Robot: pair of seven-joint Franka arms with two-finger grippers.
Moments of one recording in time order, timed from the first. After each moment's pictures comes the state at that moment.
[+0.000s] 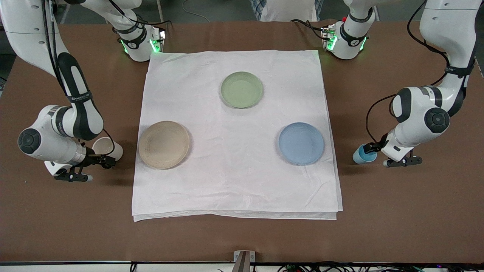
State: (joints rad) left arm 0.09 0.39 -0.08 -2.08 0.06 2.44 -0.12; right arm -0.01 0.52 -0.10 -1.87 0.09 2.32 -0.09
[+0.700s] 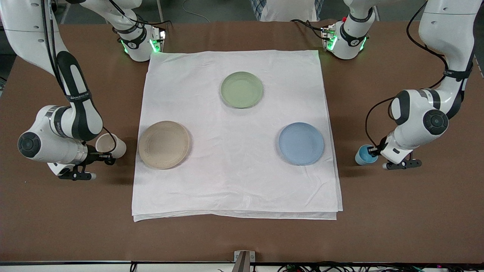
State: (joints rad) left arm 0.09 0.39 -0.09 -2.04 0.06 2.46 -0.11; right arm 0.01 0.49 -0.09 -1.81 0.10 2.13 -0.03
